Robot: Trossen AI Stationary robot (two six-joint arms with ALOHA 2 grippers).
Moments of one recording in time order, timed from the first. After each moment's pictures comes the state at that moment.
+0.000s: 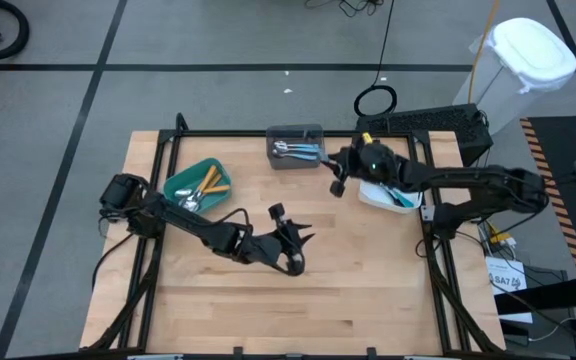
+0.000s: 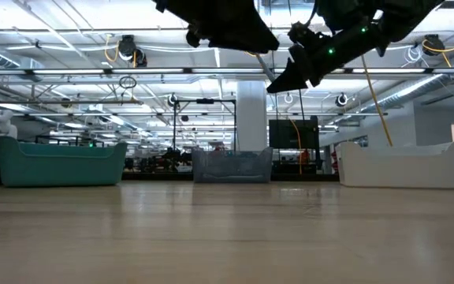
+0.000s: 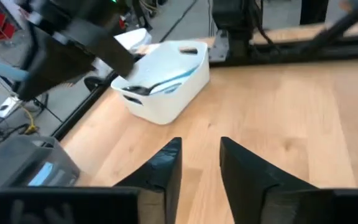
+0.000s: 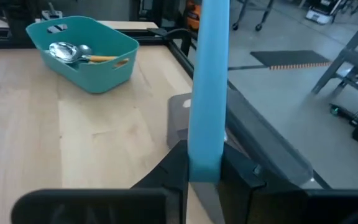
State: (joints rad) left arm -0.32 1.78 1.17 0.21 -0.68 -0.02; right arm -0.31 1.25 0.67 0.22 0.18 -0.12
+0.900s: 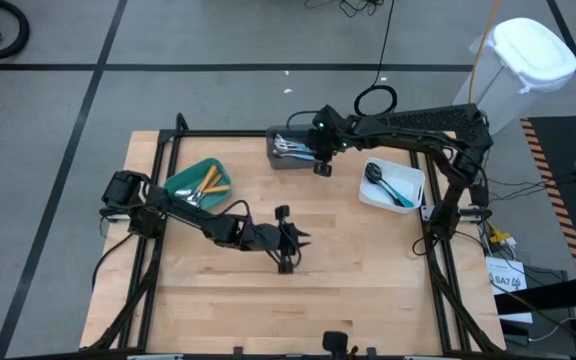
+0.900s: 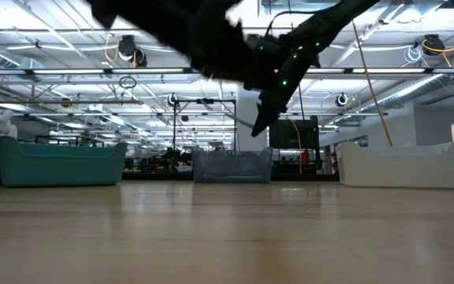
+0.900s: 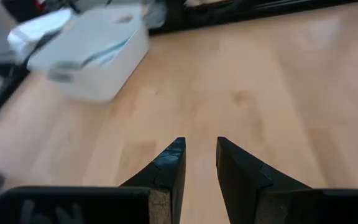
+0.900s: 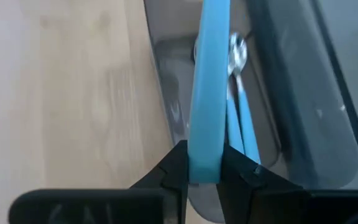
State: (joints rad) left arm -0.24 1.78 1.07 0.22 -0.32 0.05; right arm -0.55 1.77 1.30 -0.47 -0.08 -0.39
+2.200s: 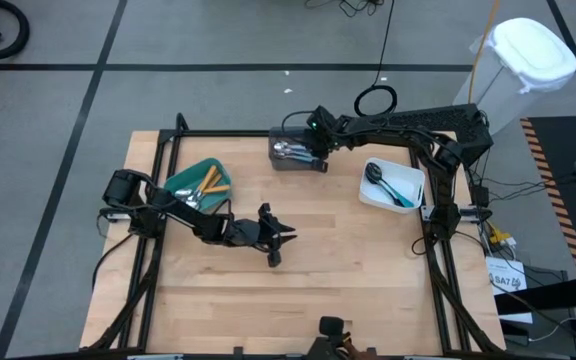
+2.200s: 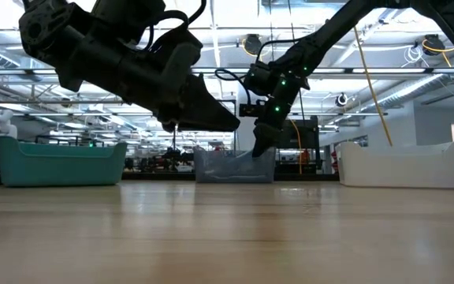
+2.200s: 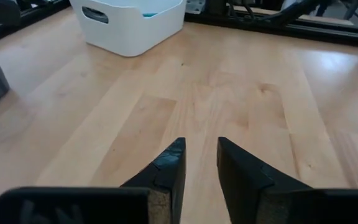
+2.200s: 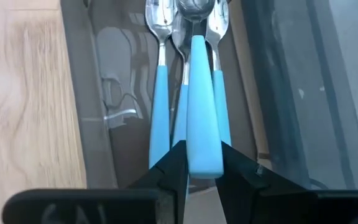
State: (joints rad) left arm -0.19 1.78 0.70 0.71 -0.32 -0.21; right arm -0.60 1.95 1.36 -0.42 0.00 -0.48
